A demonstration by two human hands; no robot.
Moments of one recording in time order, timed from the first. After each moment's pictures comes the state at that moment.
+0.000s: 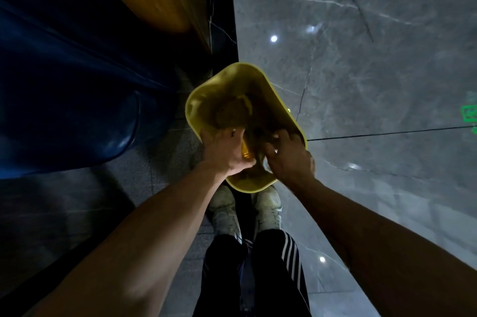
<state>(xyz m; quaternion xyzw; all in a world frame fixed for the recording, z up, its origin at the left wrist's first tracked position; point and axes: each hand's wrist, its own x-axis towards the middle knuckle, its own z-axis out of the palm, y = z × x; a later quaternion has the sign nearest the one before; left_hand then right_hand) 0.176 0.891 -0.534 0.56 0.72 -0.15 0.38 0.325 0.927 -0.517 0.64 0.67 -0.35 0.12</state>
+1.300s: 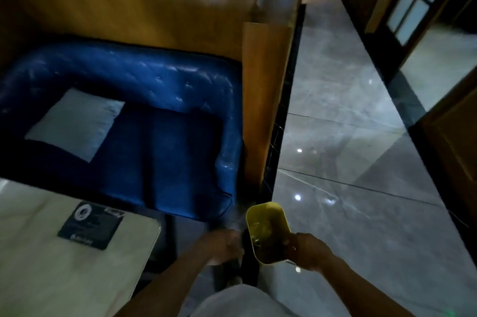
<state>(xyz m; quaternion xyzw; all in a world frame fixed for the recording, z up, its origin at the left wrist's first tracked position) 0.150 0.711 -0.035 0.47 0.76 0.02 0.44 0.356 0.877 -0.030 0.33 0.85 -0.30 0.27</state>
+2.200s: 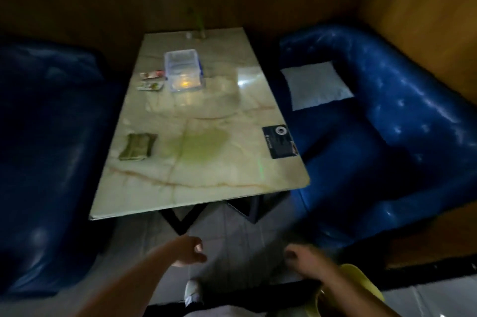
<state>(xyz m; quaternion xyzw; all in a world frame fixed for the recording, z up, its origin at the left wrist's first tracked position) 0.336 0.356 -0.040 -0.11 0.89 0.18 0.41 0.250 0.688 -0.031 -0.14 0.90 -0.12 0.40</state>
